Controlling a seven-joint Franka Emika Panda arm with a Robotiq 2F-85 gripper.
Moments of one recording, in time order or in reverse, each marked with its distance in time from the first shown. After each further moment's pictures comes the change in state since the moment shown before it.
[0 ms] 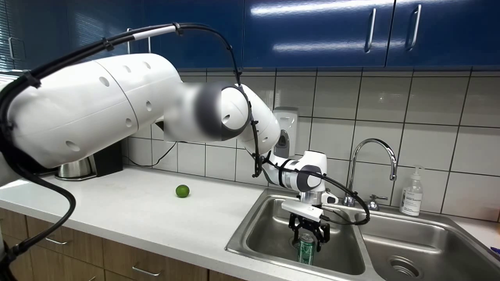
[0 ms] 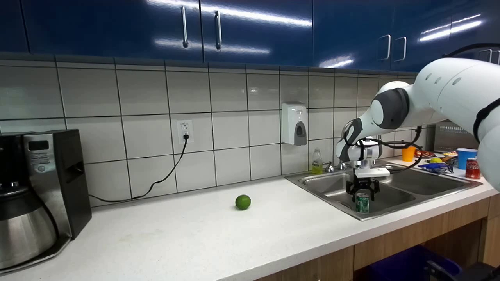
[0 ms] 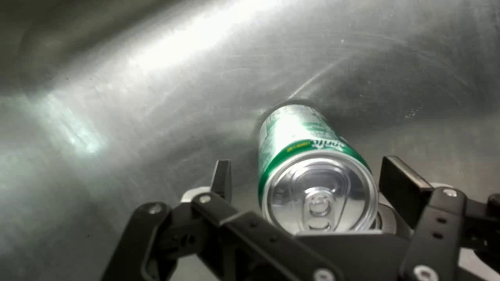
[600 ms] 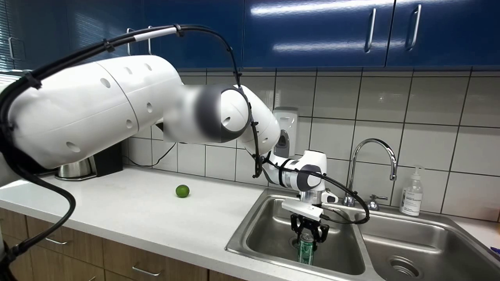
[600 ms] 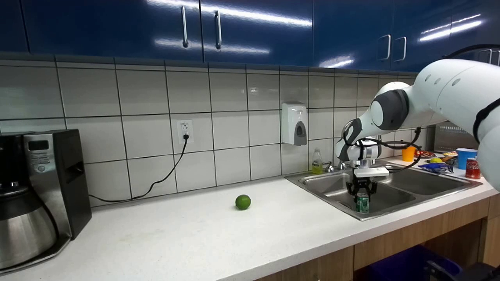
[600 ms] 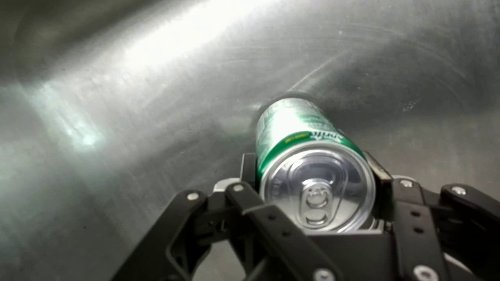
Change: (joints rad) arm 0.000 0.010 0.002 0.021 0.000 -0.003 0.000
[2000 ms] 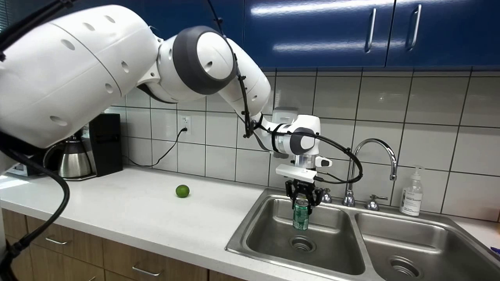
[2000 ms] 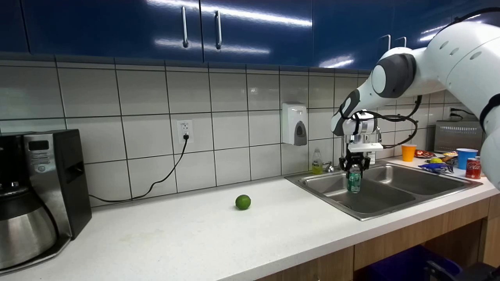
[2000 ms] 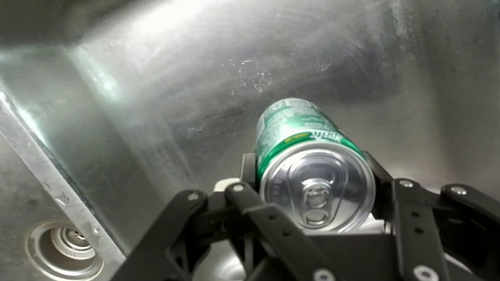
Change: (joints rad) arm 0.054 -0.275 0.001 -0.186 0.001 -0.010 0.000
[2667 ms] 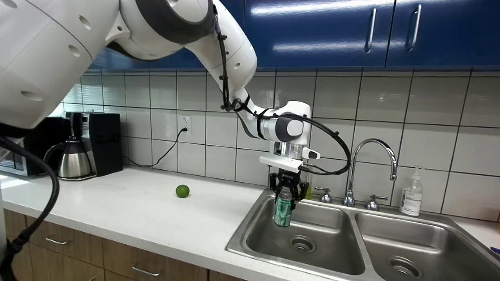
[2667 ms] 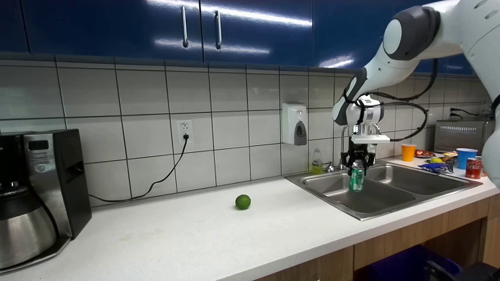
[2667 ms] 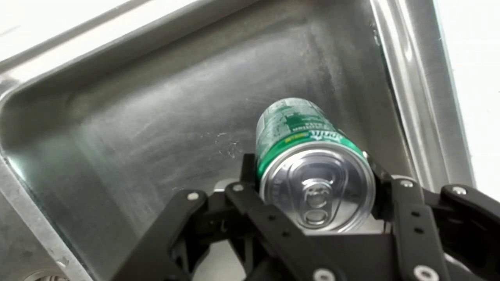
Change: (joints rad) arm 0.027 -0.281 0.019 -0.355 -0.005 -0.001 -0.007
